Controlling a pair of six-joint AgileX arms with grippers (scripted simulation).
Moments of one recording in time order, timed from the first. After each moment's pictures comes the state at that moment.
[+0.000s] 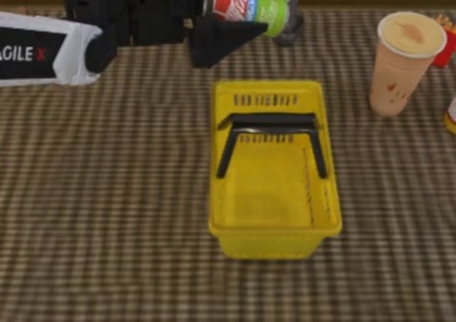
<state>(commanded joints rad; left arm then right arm) -0.31 2.12 1.39 0.54 1.13 0.11 0.00 0.00 0.00 0.00 0.00 0.00</state>
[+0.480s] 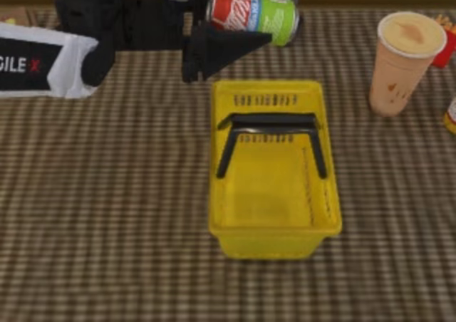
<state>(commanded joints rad) -0.33 2.06 1.29 0.73 1.27 0.04 0.00 0.00 0.00 0.00 0.00 0.00</state>
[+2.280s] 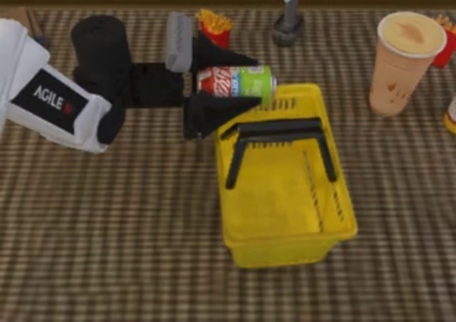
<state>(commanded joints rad) -0.30 2.31 1.21 1.06 1.27 0.04 0.00 0.00 0.00 0.00 0.00 0.00</state>
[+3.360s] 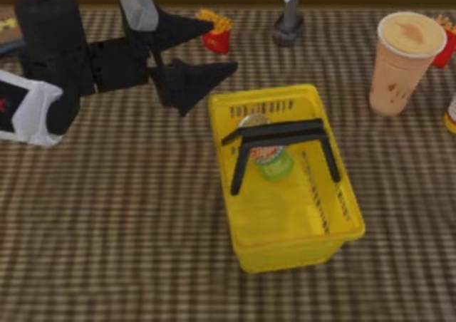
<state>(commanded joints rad) -0.24 1.98 1.02 0.85 1.05 -0.04 0.13 0.34 0.34 -0.27 -0.01 -0.19</state>
